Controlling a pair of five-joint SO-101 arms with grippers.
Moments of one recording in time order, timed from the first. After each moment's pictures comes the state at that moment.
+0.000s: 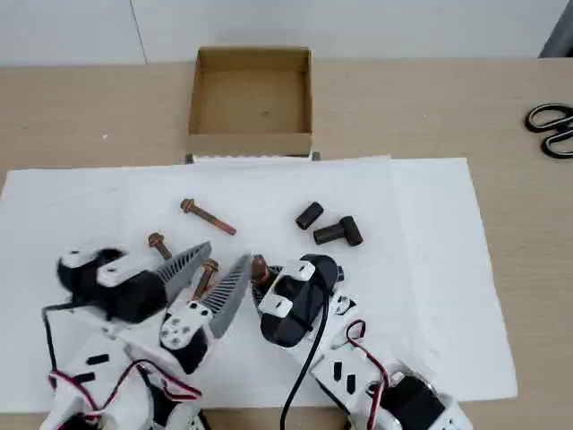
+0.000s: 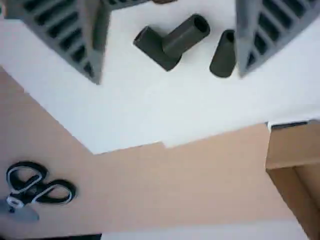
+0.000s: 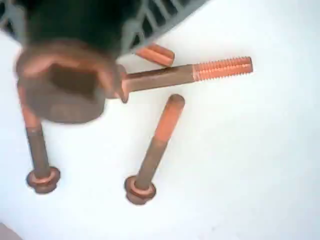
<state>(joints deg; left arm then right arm) 23.7 -103.4 59.1 67.6 17.1 -47.4 -103.3 81.6 49.1 6.4</state>
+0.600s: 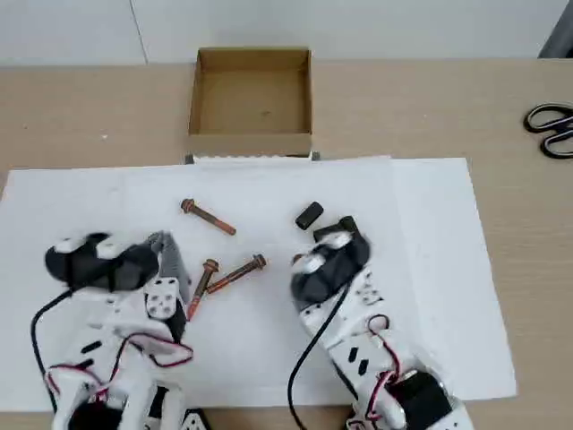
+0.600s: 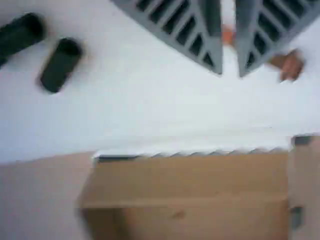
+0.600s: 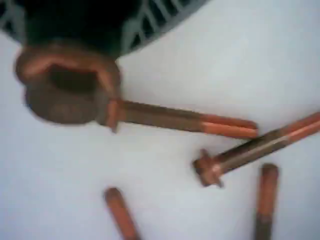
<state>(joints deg) 3.6 -103.6 68.5 67.6 9.0 -32.7 -103.3 79.9 60.3 -0.7</state>
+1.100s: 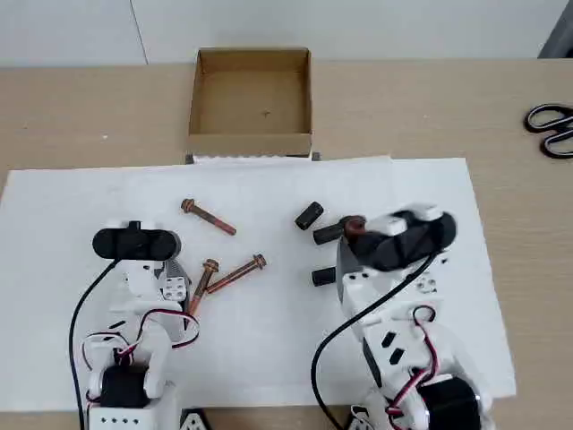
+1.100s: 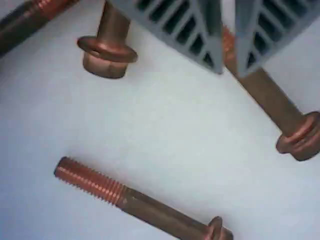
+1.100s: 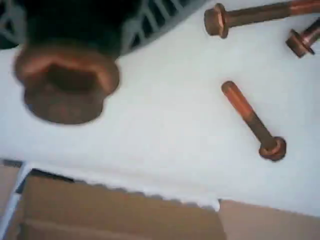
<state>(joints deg) -2.5 -103.2 92.9 59.9 5.0 -19.3 -91.8 61.0 61.2 -6.5</state>
